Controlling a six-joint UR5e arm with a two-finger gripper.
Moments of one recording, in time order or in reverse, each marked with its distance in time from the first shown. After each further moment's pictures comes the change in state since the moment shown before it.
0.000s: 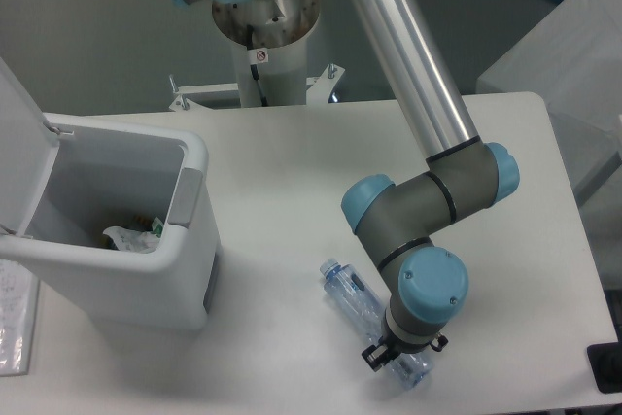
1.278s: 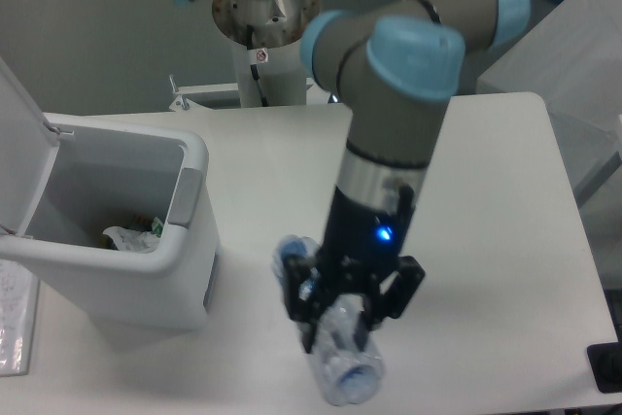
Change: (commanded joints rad) arm -0.028 0.362 0.054 0.215 -0.711 0.295
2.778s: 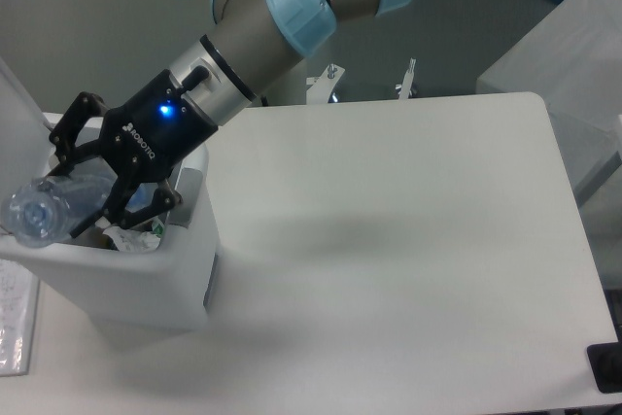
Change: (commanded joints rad) arm -0.110 0.250 -0.597 0.128 -0.389 0.587
